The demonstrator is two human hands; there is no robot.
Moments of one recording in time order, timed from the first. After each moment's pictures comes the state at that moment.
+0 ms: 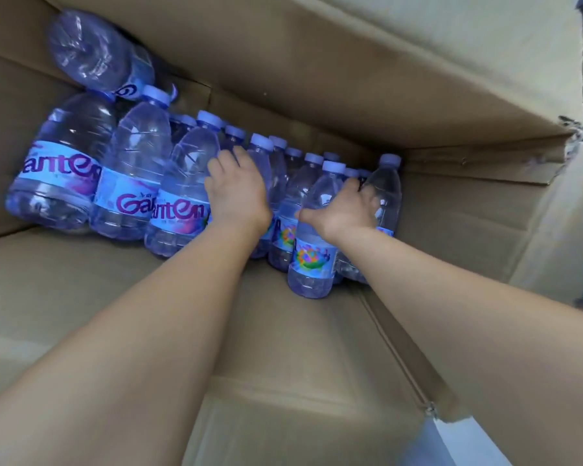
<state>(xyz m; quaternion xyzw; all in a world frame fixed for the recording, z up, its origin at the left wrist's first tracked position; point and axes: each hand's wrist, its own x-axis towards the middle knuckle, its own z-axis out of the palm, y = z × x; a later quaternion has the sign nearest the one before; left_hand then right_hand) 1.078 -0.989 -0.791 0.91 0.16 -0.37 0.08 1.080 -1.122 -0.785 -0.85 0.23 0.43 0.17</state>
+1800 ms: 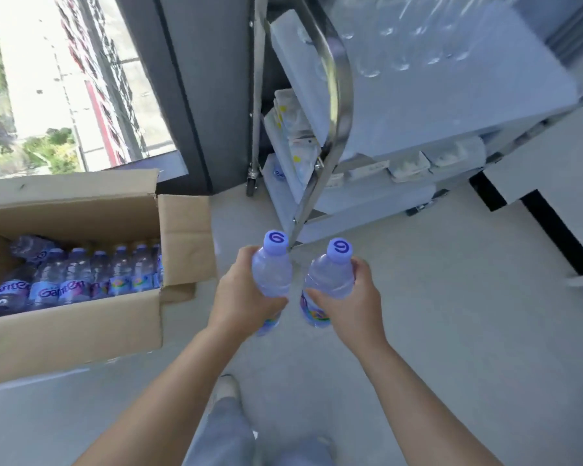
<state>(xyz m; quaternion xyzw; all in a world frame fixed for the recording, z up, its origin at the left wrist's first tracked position) 0.780 -1.337 -0.318 0.86 0.02 -0.28 0.43 0.706 -1.482 -0.307 -0.76 0.38 0.00 0.52</state>
